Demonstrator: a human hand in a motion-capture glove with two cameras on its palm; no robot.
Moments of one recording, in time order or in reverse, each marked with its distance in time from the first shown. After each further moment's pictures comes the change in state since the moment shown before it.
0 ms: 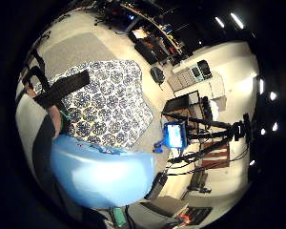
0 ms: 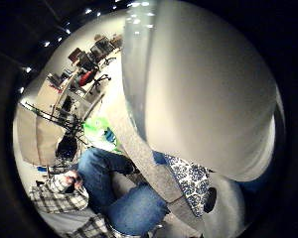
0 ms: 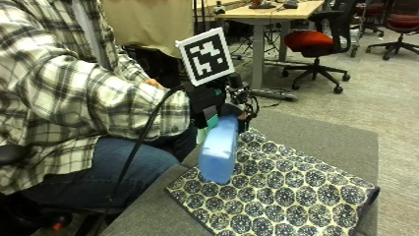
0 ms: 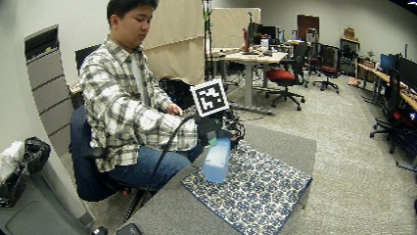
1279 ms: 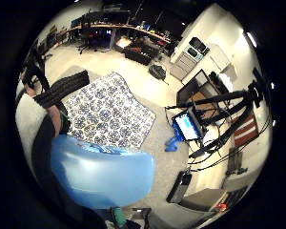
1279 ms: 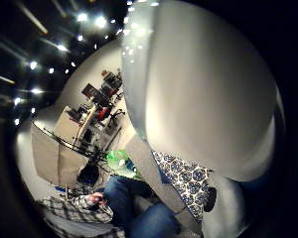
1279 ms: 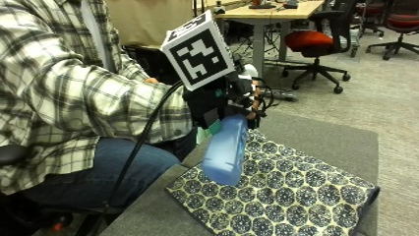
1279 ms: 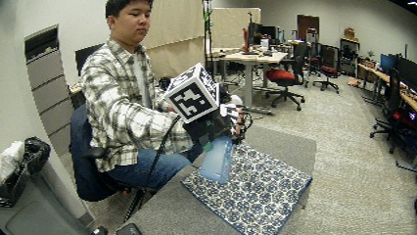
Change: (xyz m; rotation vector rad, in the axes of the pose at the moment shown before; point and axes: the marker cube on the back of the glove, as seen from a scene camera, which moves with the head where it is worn) arm 0.056 -0.006 -0.024 0.169 -0.183 0.246
